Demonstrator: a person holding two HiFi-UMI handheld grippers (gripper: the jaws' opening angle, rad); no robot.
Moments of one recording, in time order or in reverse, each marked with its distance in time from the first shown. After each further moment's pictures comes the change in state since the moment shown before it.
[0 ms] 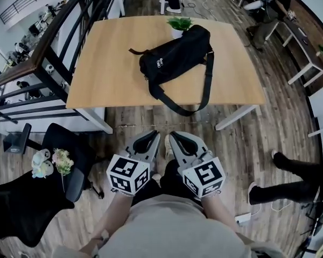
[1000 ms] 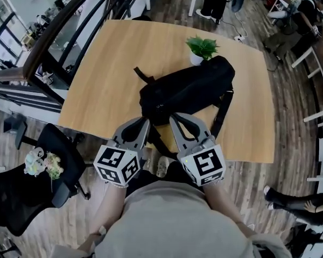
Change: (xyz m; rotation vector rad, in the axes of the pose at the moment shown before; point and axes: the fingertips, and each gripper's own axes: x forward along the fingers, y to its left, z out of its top) left arm 0.175 0.144 0.106 -0.074 -0.123 0.277; right arm 0.177 -0.193 0.096 -0.193 -0.057 0.172
